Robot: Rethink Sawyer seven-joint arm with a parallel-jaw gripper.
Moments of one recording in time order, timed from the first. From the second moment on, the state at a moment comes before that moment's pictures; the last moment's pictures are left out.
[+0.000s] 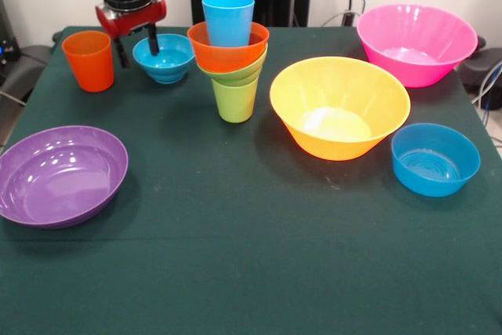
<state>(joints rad) -1.09 -0.55 0.59 1.89 -0.96 0.68 1.28</state>
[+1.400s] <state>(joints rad) -1.07 -0.45 0.53 1.89 -0.96 0.64 1.28</state>
